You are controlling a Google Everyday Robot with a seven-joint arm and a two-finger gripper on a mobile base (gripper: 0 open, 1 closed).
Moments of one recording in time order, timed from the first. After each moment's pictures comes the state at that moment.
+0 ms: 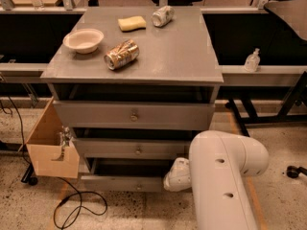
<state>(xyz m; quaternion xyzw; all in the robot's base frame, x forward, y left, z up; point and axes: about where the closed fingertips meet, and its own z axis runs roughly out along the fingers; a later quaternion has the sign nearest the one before) 0.598 -0.092 0.177 -0.98 0.14 -0.10 0.08</state>
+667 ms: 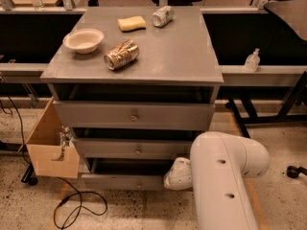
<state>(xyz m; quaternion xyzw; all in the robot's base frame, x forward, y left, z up) 0.607 -0.094 0.177 -0.98 0.13 -0.12 0.08</state>
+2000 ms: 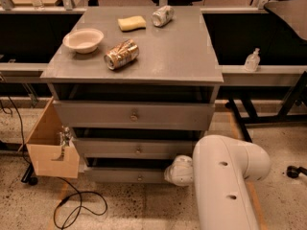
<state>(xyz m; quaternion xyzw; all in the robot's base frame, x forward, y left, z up) 0.646 -0.097 0.178 -0.98 0.10 -0.17 0.09</state>
